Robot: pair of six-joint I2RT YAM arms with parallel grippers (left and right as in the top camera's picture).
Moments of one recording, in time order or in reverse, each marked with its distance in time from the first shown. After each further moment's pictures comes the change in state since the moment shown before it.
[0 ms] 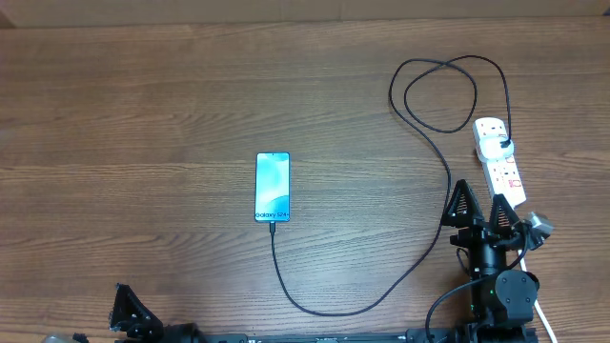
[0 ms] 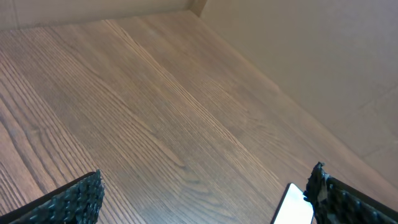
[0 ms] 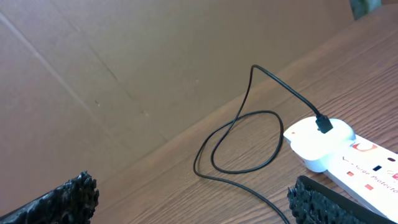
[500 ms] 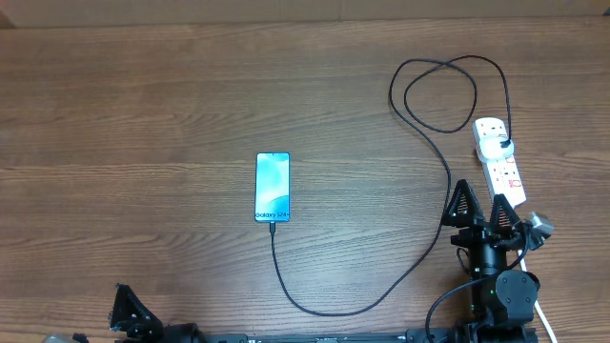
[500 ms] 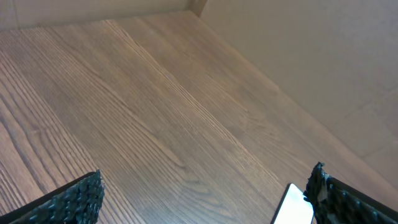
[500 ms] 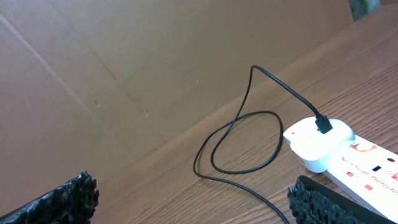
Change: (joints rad) left arm 0.000 0.000 0.000 0.000 0.000 0.000; right arm -0.005 0.000 0.001 -0.001 -0.003 0.000
